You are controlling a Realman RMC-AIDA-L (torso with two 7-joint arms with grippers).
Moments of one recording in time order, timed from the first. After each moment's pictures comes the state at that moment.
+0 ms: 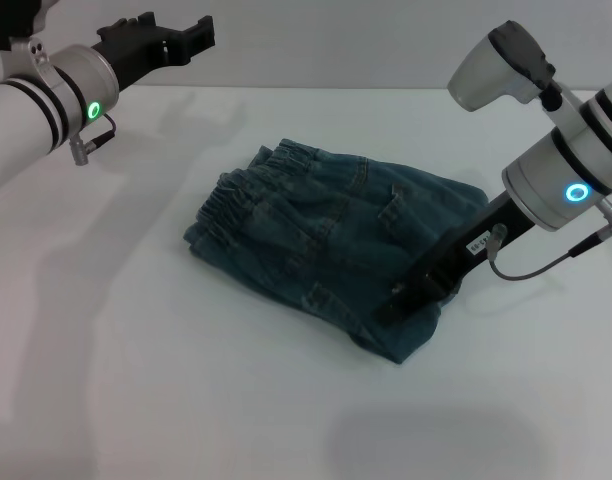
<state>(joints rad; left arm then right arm) -0.70 -2.07 1.30 0.57 1.05 0.41 -1.31 1.01 2.02 -0.98 -0.52 -2.46 -1.52 2.12</state>
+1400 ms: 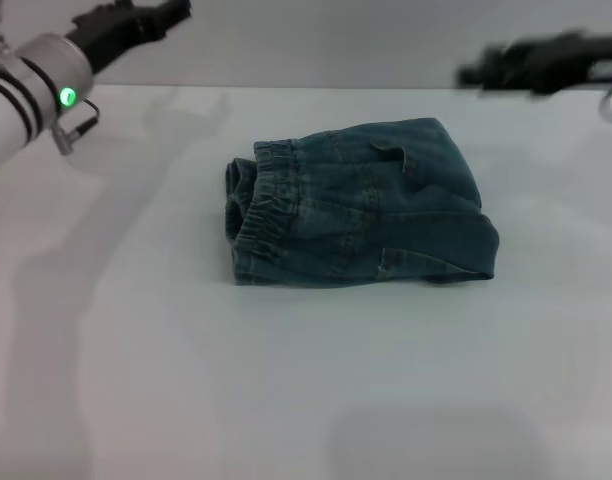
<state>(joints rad) -0.68 -2.07 1.20 0.55 0.95 0.50 -1.27 0.71 1.98 -0.72 -0.90 -2.06 -1.40 1.89</state>
